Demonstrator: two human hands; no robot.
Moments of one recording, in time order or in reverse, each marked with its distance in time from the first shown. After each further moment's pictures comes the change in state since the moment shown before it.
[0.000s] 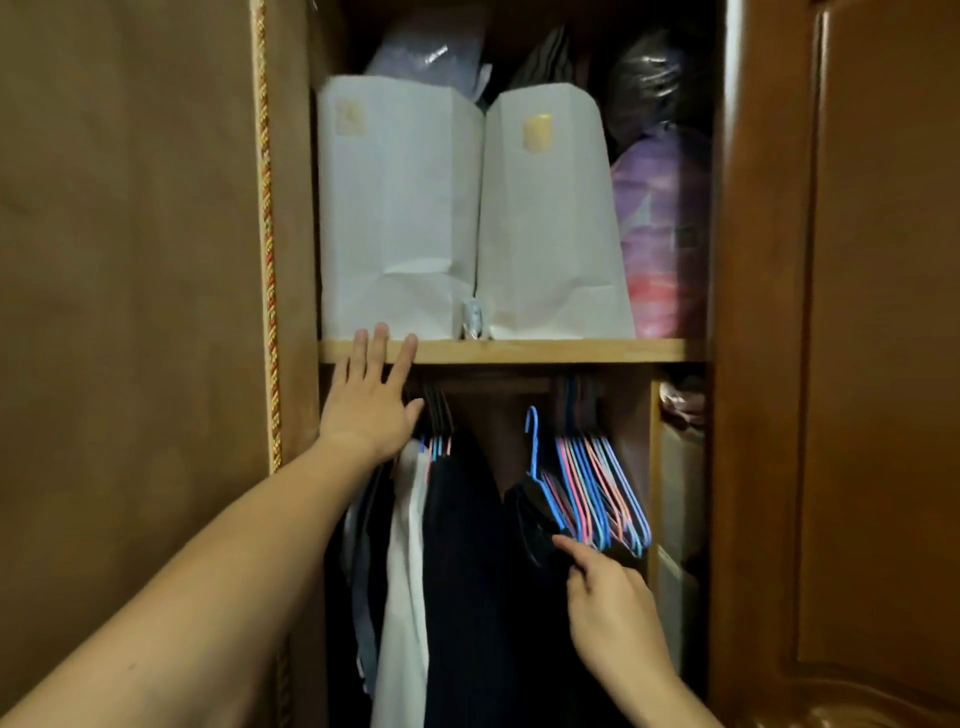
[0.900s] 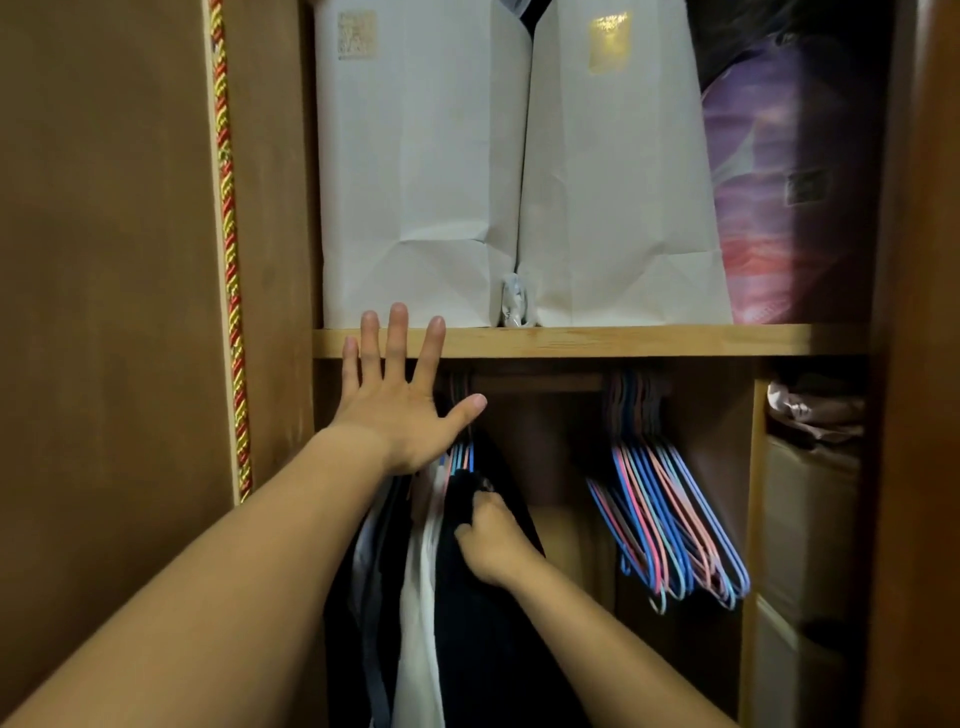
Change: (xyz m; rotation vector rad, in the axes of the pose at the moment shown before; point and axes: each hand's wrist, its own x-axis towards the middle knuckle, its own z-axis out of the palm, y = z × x) left_hand 0.021 0.002 0.000 -0.114 -0.242 -0.056; right_hand 0.177 -0.063 0.173 0.083 -0.451 -0.073
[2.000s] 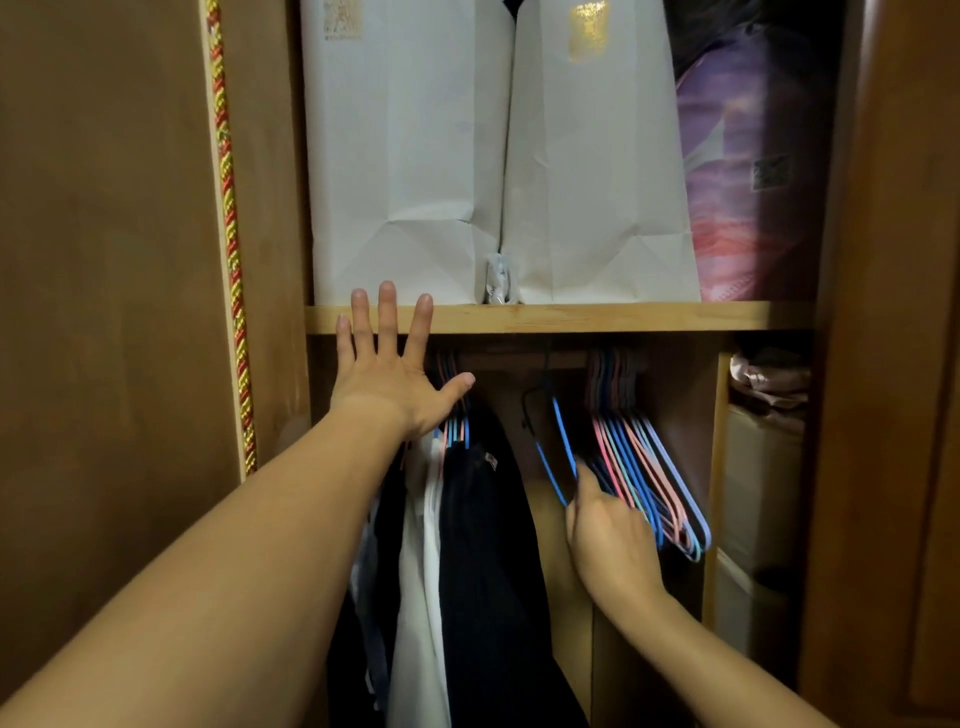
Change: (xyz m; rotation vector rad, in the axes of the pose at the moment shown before) left_hand 0.004 0.009 0.007 0.042 0.076 -0.061; right_hand -0.108 0.061 -0.066 -0.476 0.595 -0.080
